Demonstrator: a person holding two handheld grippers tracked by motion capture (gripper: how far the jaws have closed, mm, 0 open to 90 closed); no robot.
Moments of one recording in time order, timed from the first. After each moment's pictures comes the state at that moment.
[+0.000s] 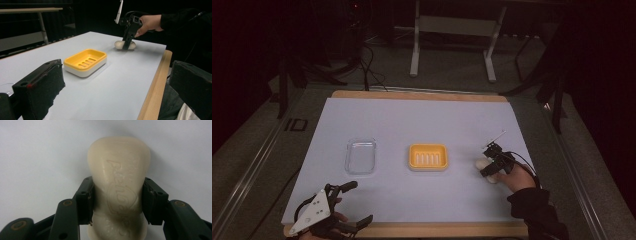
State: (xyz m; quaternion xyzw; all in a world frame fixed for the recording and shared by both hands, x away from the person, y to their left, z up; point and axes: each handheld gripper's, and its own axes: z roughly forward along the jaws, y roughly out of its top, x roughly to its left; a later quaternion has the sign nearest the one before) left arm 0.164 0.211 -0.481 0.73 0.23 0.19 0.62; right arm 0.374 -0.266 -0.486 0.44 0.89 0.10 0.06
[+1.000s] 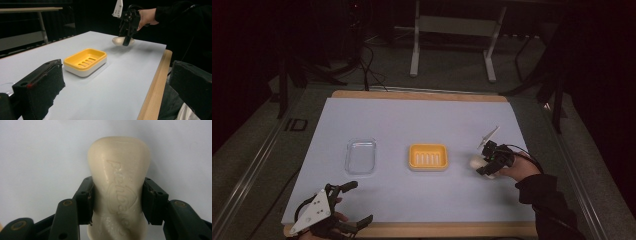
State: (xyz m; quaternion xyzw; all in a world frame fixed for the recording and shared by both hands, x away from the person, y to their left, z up) left arm 0.165 0.211 -0.481 0.73 0.23 0.19 0.61; right arm 0.380 -0.257 -0.466 0.26 0.95 0.14 0.03
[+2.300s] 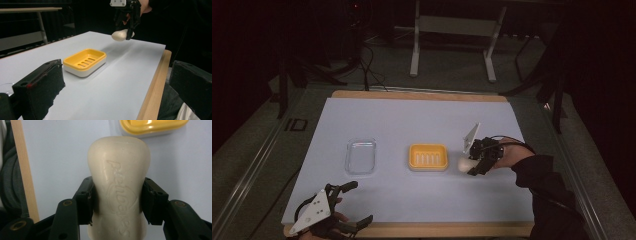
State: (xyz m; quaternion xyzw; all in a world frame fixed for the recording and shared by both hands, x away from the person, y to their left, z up) left arm 0.164 0.211 -0.481 0.73 0.23 0.19 0.62; right arm 0.374 -0.207 -0.425 0.05 0.99 0.11 0.00
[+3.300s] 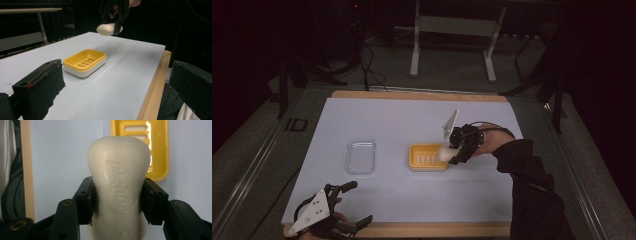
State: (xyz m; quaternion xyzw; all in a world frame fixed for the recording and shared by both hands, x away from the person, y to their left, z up) left arm 0.164 0.212 -0.480 0.73 0.23 0.19 0.62; right arm 0.391 -0.149 -0.397 -0.01 0.99 0.14 0.00
